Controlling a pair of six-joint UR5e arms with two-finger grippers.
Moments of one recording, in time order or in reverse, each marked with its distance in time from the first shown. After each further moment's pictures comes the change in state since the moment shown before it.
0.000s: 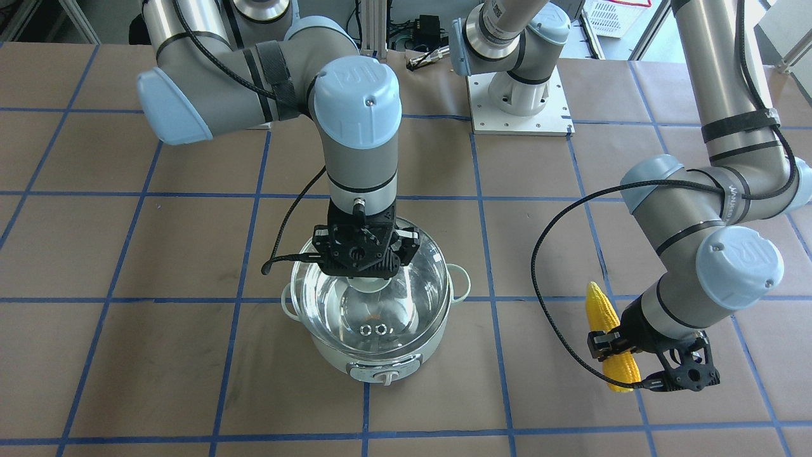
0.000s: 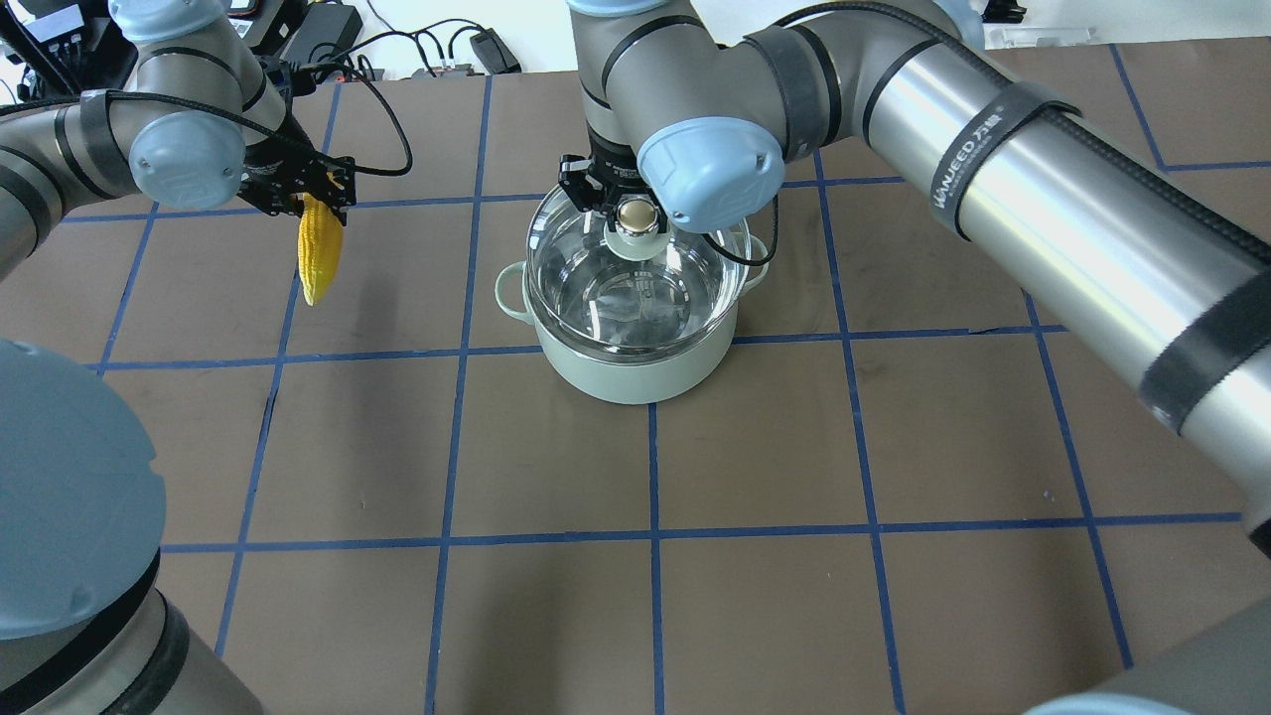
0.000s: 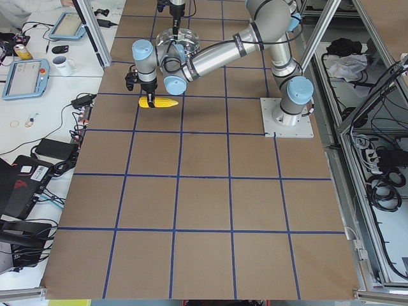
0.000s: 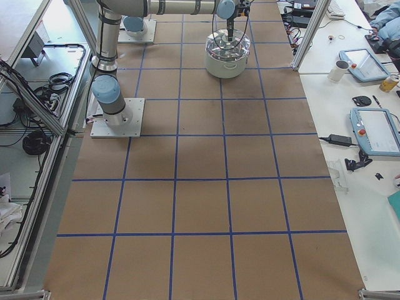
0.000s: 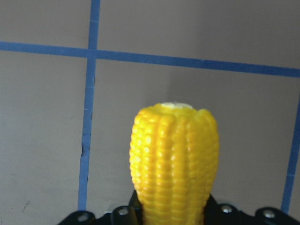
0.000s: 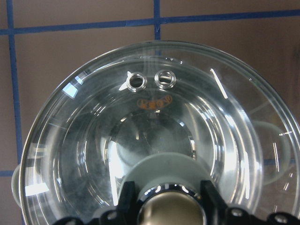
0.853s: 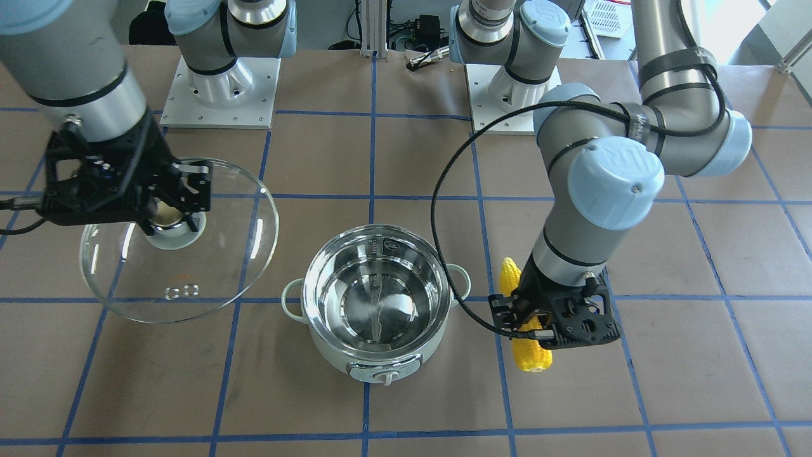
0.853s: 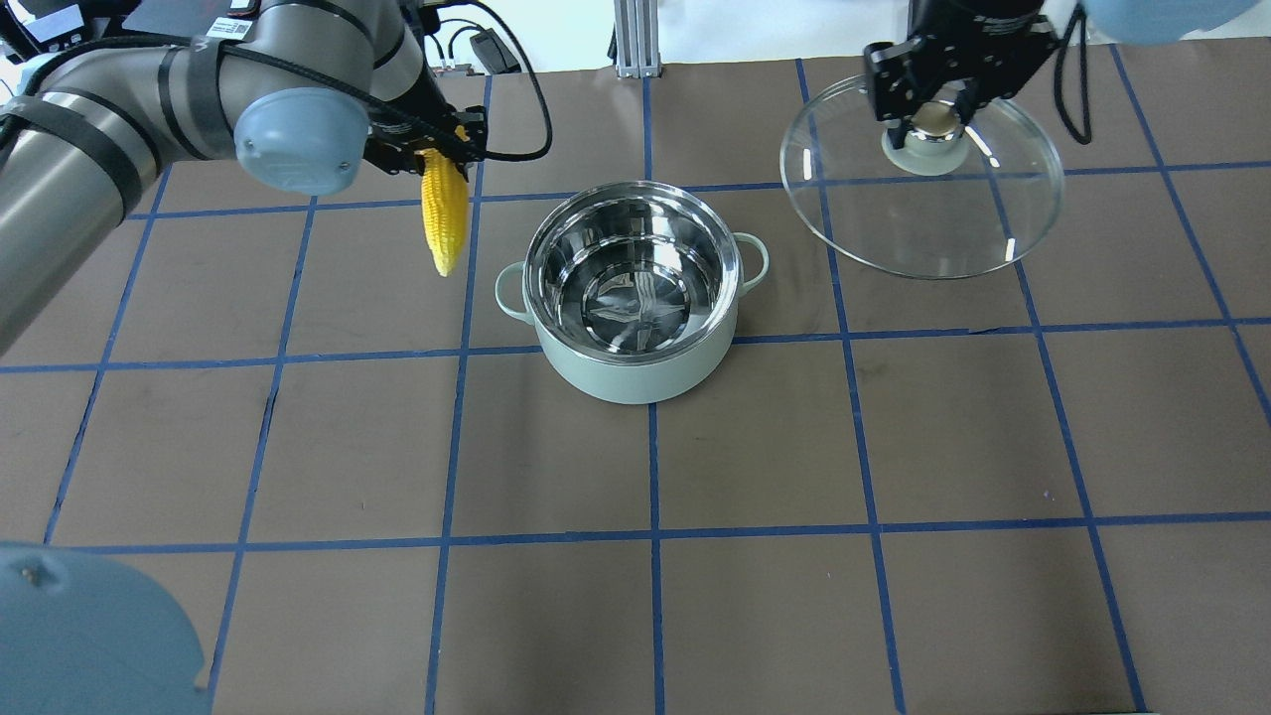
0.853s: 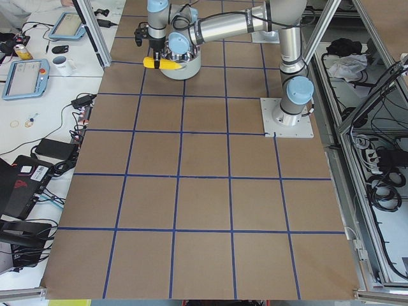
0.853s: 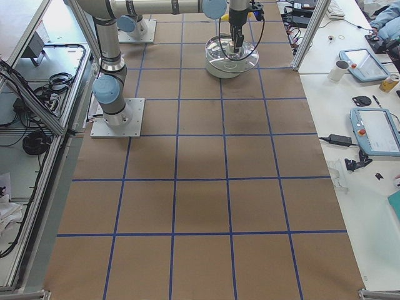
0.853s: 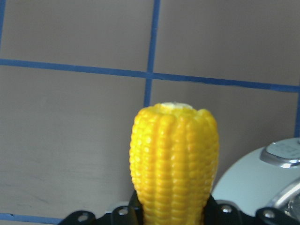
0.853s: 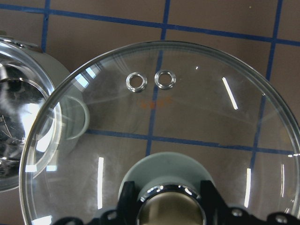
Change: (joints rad) left arm -0.251 0.120 0.010 -0.010 -0.013 -0.248; right arm -0.373 -0.238 -0.006 0.307 -0.004 -0.547
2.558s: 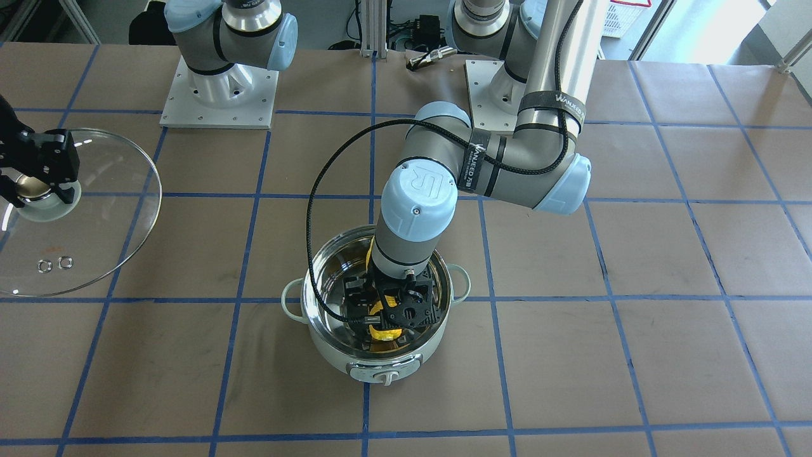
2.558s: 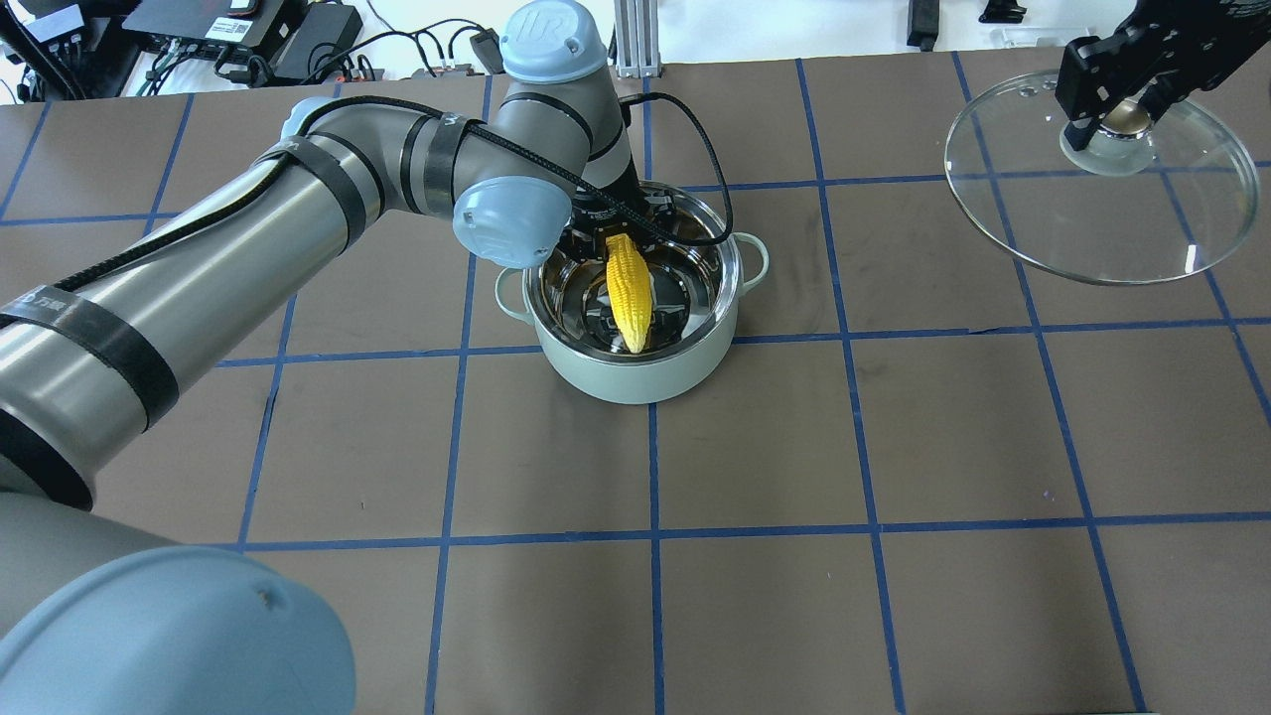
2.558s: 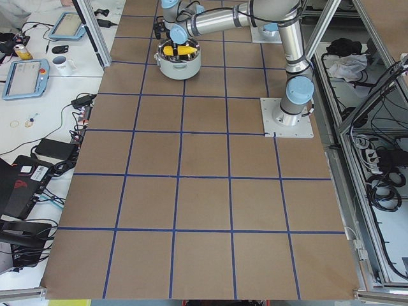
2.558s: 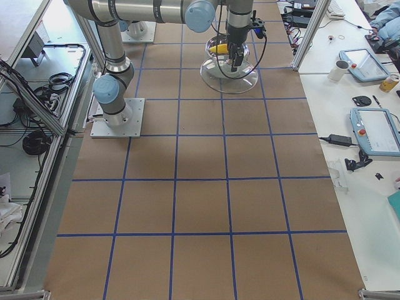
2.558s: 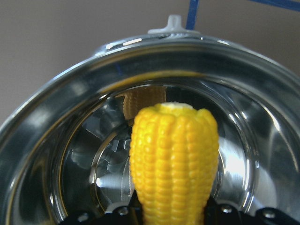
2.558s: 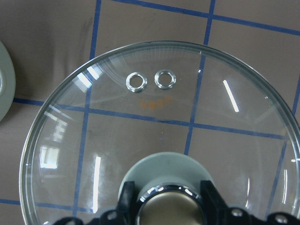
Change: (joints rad) left arm -0.254 -0.125 0.004 0.005 -0.108 -0.306; right arm -0.230 -0.068 0.022 0.074 -0.033 -0.265
